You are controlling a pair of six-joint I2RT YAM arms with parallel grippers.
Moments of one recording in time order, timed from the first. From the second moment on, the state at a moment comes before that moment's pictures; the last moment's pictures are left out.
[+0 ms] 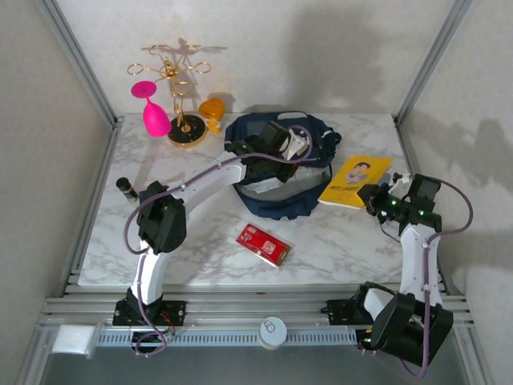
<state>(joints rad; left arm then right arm) -0.72 2.06 1.90 -0.60 0.16 -0.03 -0.33 1.00 0.78 -0.62 -0.81 0.61</state>
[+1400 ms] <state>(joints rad) -0.73 1.92 1.89 -0.45 0.04 -0.09 0.29 1.50 1.01 -0.39 -0.28 0.63</state>
